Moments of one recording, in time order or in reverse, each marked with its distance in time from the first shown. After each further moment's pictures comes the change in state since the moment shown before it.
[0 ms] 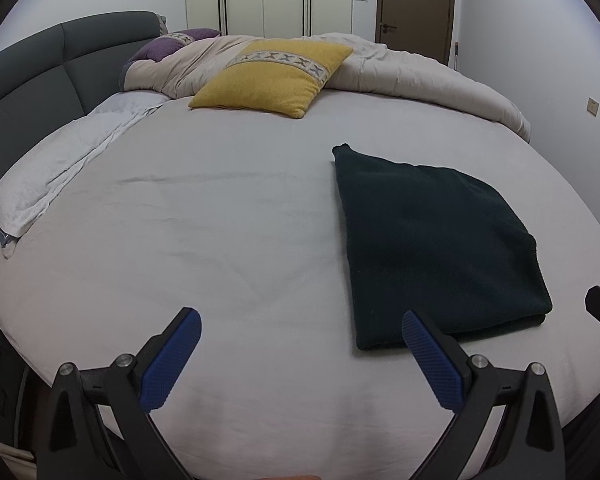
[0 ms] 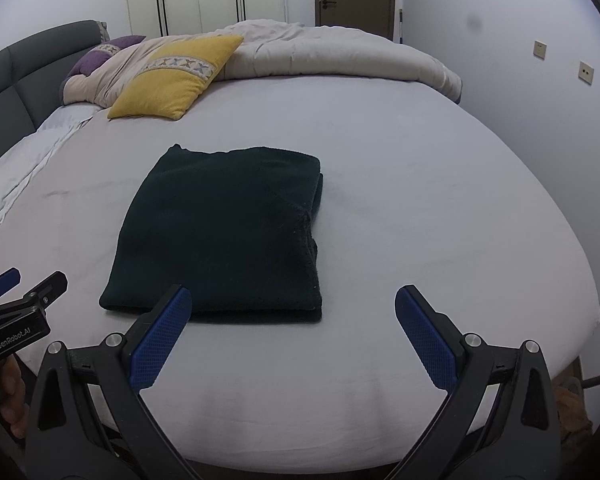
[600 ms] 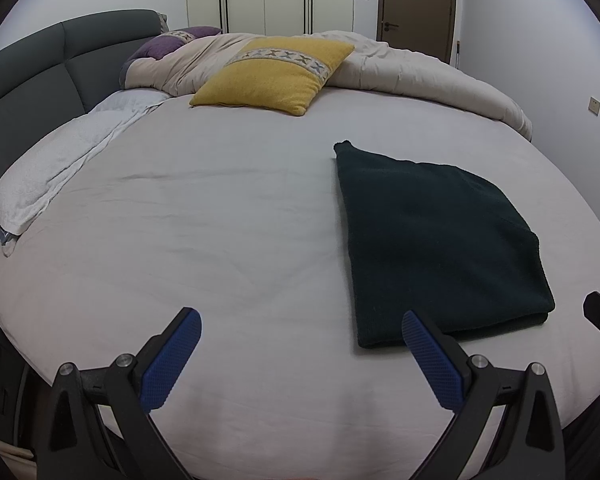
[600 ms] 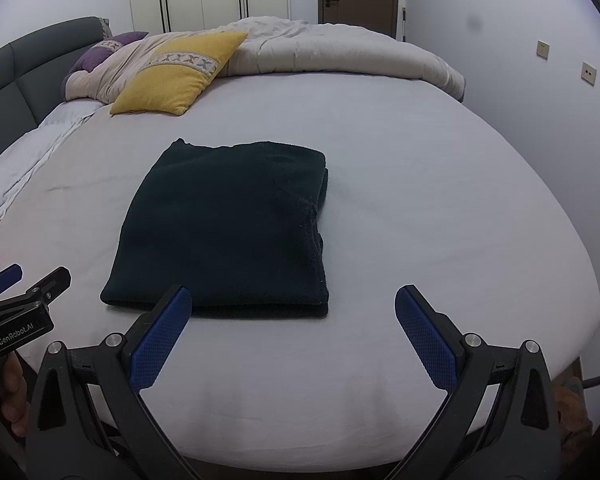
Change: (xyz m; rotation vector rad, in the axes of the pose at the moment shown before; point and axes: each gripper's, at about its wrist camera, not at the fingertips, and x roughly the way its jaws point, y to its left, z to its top) left arm 0.003 0.003 -0.002 -0.001 0.005 0.002; right arm 0.002 0.007 -0.003 -0.007 0.008 0.003
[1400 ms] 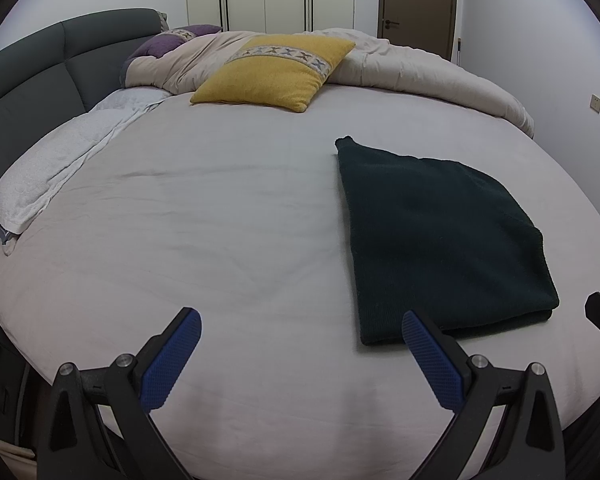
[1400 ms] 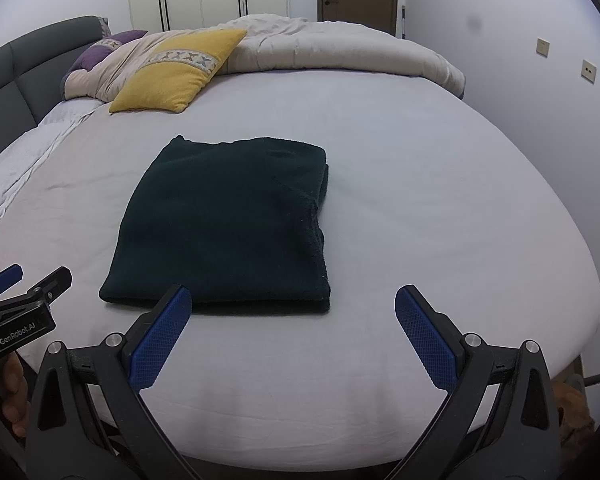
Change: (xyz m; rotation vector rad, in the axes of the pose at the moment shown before) left arm 0.002 0.001 -0.005 -0.001 0.006 0.006; right arm 0.001 0.003 -0.004 0.002 0.005 -0.001
